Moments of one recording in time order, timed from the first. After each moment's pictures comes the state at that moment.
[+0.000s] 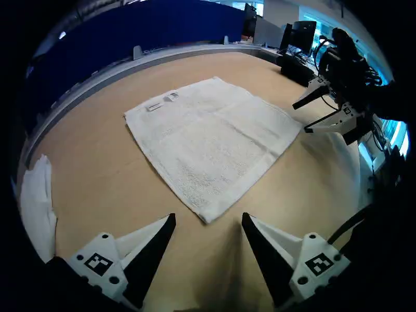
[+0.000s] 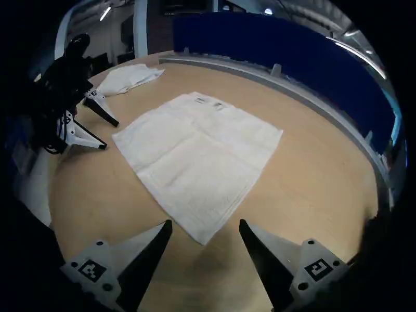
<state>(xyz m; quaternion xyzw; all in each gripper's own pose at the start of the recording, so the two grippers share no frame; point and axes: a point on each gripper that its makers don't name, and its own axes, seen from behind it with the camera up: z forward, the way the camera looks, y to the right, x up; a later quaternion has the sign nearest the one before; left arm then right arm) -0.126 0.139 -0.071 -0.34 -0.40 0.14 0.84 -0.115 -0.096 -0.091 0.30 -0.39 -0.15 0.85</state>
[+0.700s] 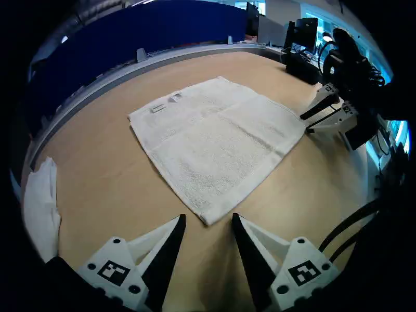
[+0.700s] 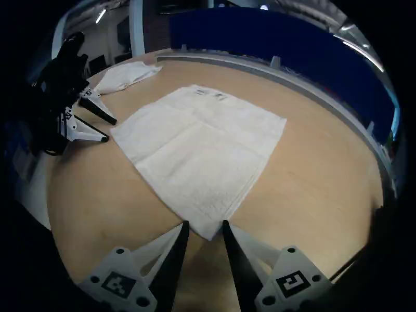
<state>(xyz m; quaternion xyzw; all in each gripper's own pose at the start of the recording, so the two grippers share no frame) -0.130 0.140 -0.069 -0.32 -0.39 0.15 0.85 -0.133 -0.097 -0.104 0.30 -0.40 -0.14 0.85</state>
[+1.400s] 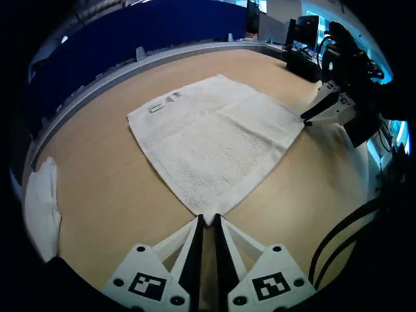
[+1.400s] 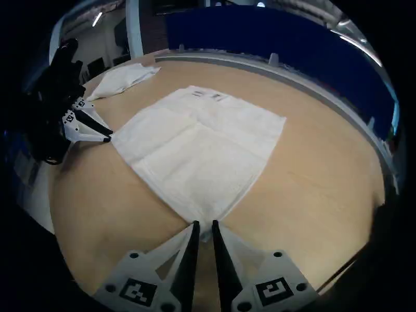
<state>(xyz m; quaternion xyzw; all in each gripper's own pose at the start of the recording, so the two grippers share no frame) -0.130 0.144 -0.075 -0.31 -0.40 0.16 0.85 -0.128 -0.097 -0.101 0.31 -0.41 -0.13 0.85</state>
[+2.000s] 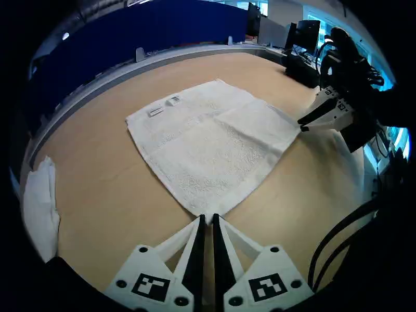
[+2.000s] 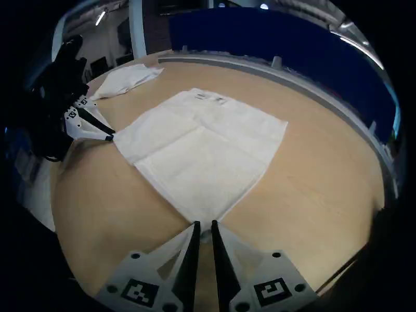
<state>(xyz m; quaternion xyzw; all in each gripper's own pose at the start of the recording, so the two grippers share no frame) -0.123 0.152 -0.072 -0.32 -0.40 0.14 0.85 -0.122 -0.099 -0.097 0.31 -0.40 -0.13 0.85</state>
